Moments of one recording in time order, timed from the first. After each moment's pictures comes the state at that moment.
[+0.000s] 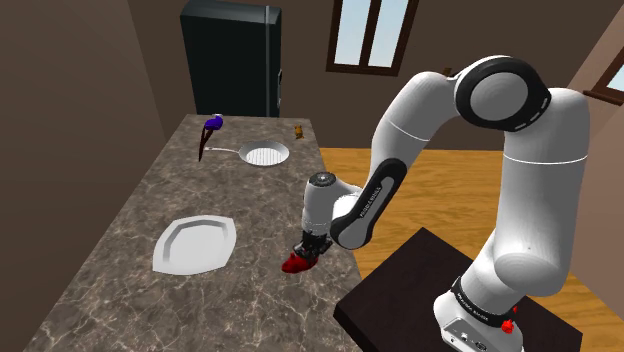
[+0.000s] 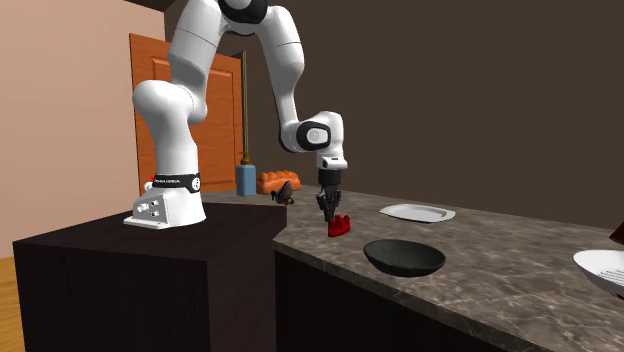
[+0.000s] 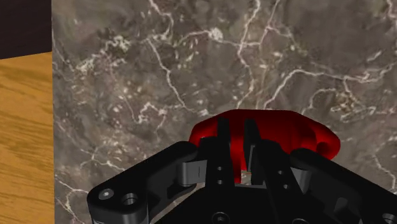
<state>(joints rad) 0.14 0.39 0.25 -2.48 -0.36 2.85 1.07</state>
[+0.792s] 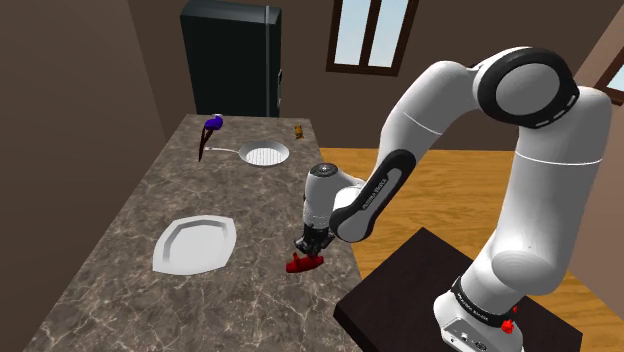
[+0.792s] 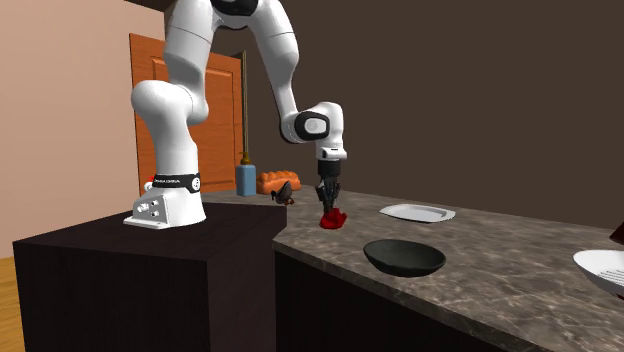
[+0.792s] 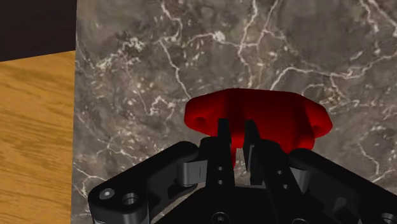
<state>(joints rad) 0.09 0.30 0.32 -2.51 -0.28 2.78 1.01</state>
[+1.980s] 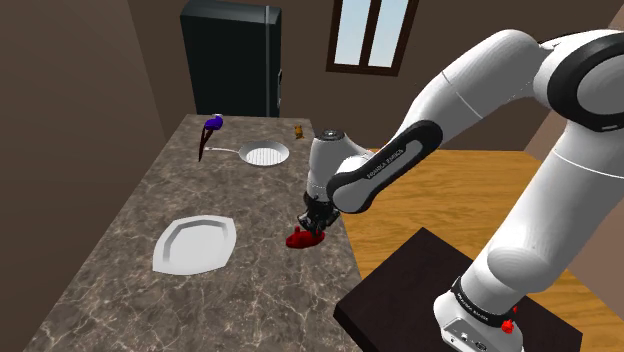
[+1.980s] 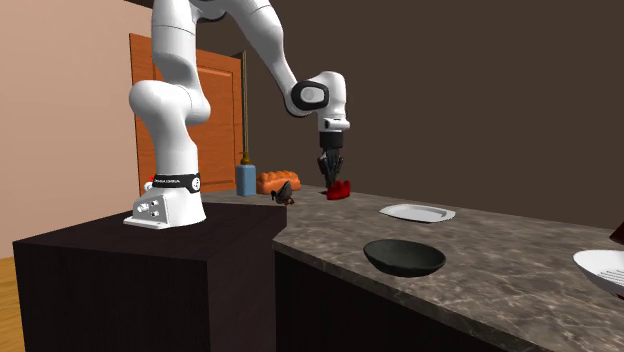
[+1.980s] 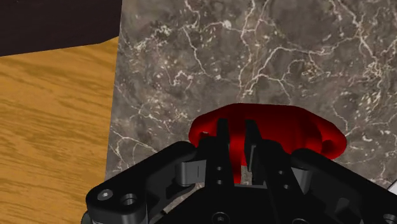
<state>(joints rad) 0.00 0.05 0.41 -2.52 -0.05 2.56 0.81</state>
